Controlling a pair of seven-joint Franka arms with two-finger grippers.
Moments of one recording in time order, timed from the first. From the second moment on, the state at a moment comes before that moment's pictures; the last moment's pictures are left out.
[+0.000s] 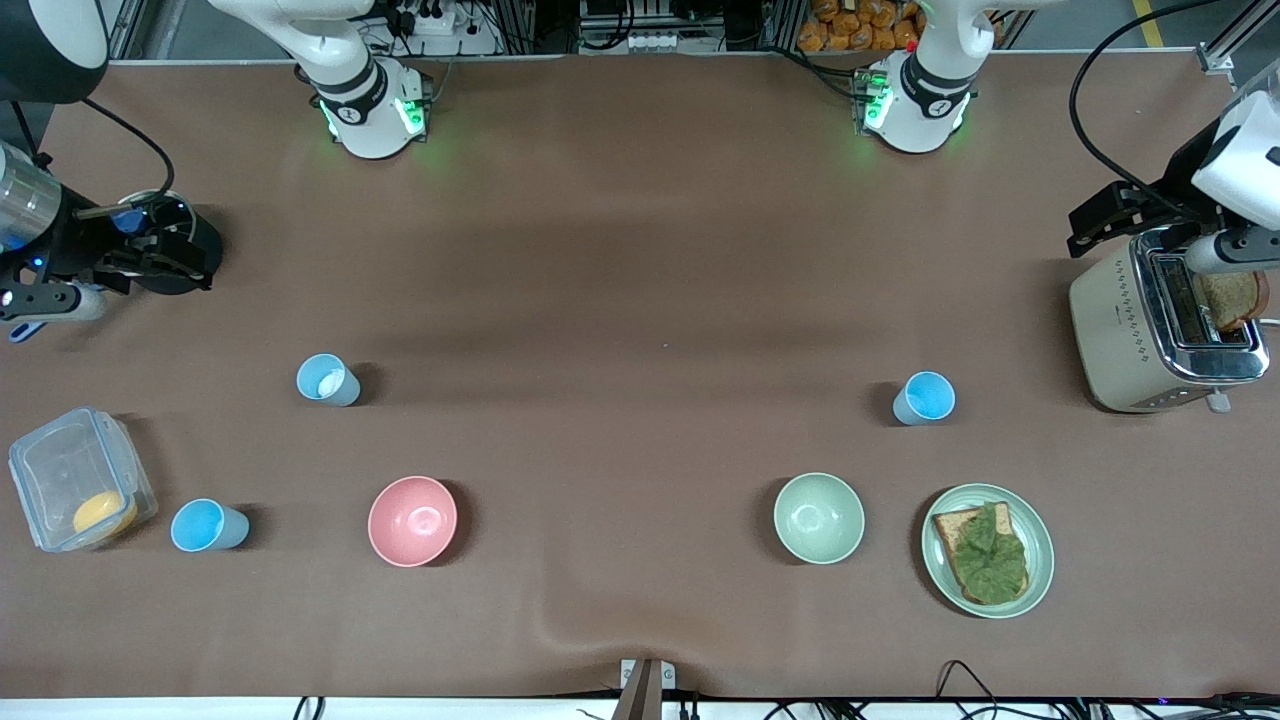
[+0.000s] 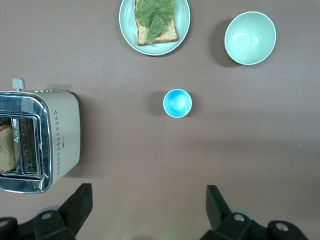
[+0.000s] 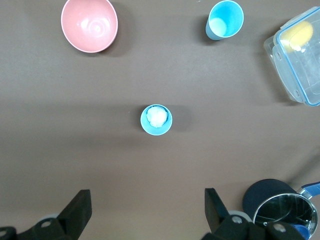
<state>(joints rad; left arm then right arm) -0.03 -0.01 -0.07 -1.54 0.01 1.51 -0.15 -0.04 0.00 0.04 -1.68 0.01 1.61 -0.04</state>
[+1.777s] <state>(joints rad) -0.02 0.09 -0.06 -1.55 0.01 1.47 -0.16 -0.04 0.00 0.04 -1.68 0.01 1.61 -0.04</state>
